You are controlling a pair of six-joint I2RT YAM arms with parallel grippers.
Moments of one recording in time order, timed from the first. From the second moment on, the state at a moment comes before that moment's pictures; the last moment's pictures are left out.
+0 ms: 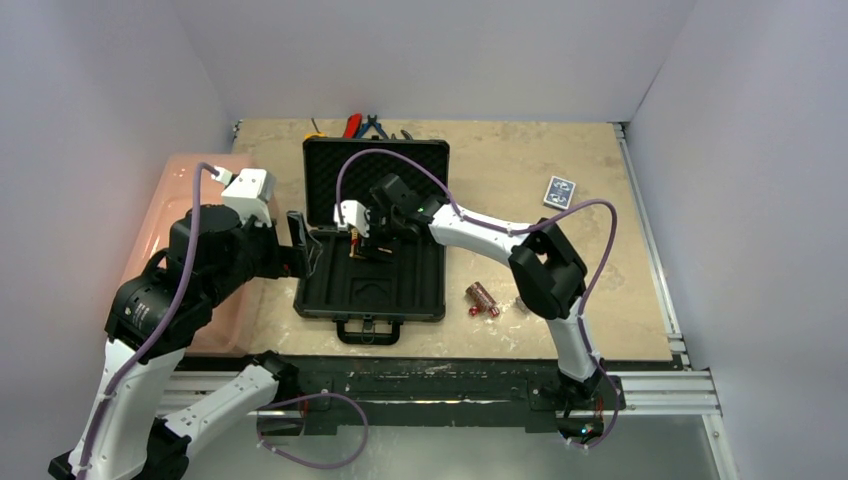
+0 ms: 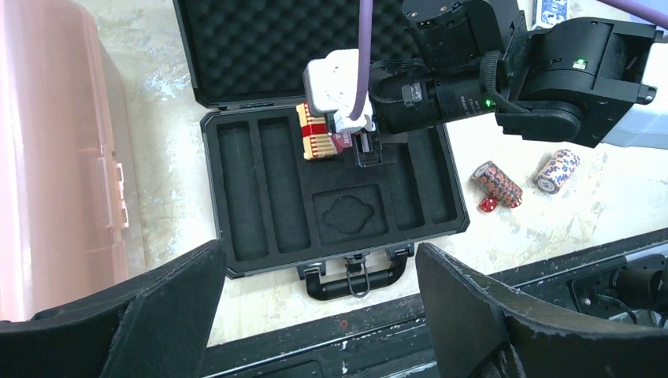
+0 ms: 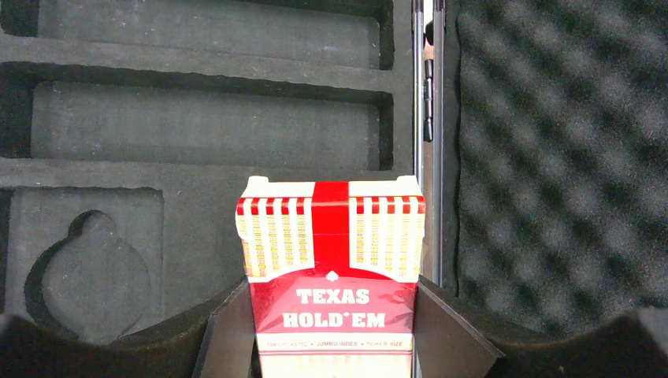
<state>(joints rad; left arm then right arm) -0.52 0.81 1.45 -1.18 -0.16 -0.34 0.87 2.09 1.65 -0.38 -0.31 -0.63</state>
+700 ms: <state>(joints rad) -0.52 0.82 1.44 -1.17 -0.16 -0.33 0.88 2.09 1.73 -0.50 -0.25 -0.60</state>
